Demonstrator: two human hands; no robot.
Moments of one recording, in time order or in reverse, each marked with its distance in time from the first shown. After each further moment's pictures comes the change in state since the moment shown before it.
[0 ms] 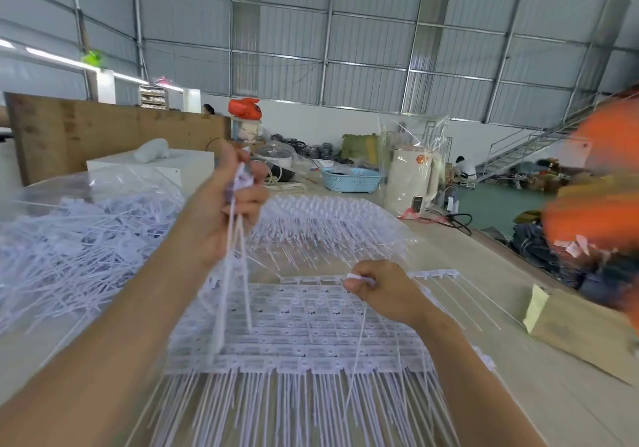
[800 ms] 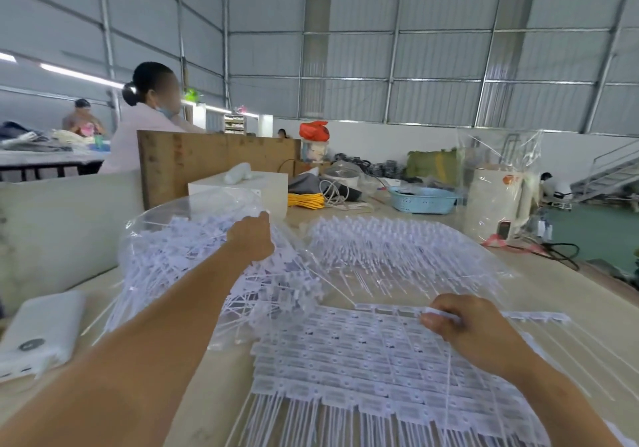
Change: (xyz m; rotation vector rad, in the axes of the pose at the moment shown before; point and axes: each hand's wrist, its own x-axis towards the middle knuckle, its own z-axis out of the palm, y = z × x) left_hand 0.057 0.041 -0.142 2.337 0.522 -0.365; right_hand 0.006 0.003 0.006 -0.166 0.029 -0.014
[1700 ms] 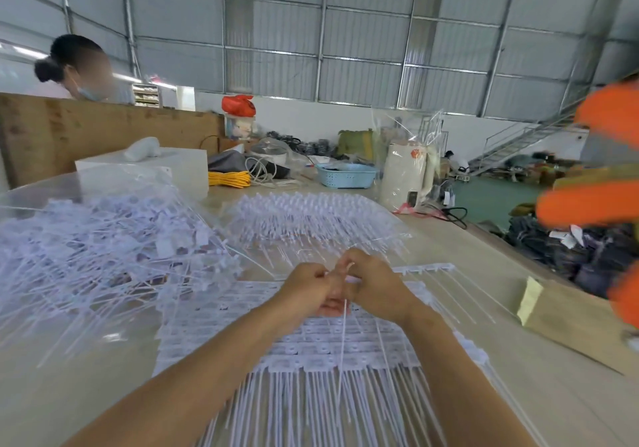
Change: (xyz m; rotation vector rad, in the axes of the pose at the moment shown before) left_hand -0.153 0.176 0.025 -1.375 -0.577 0.128; right_hand -0.005 -0.002 0.002 0.228 0.006 0.044
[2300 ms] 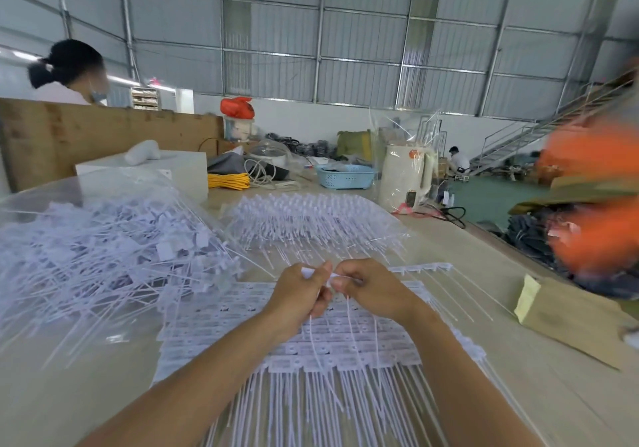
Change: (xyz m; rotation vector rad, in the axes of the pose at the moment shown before) left_hand -0.007 -0.009 -0.003 -0.157 0.087 0.126; right_hand -0.003 -0.009 -0.003 0.038 -0.083 0.004
